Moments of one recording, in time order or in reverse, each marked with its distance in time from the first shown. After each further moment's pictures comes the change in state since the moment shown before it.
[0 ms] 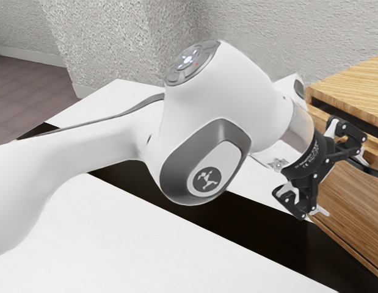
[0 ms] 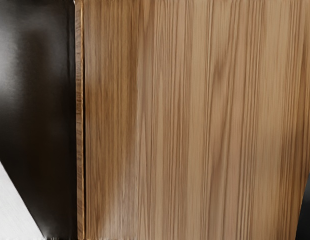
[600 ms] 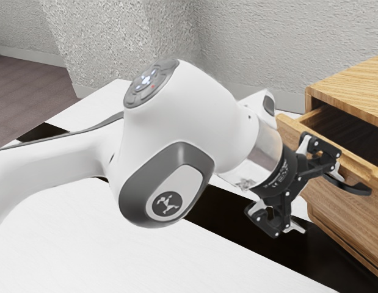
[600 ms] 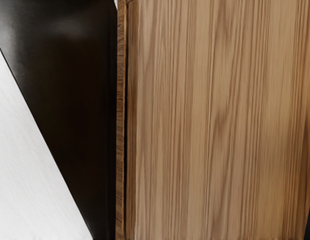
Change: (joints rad) arm -0.005 -0.158 0.001 -0.197 -0.009 0.044 -0.008
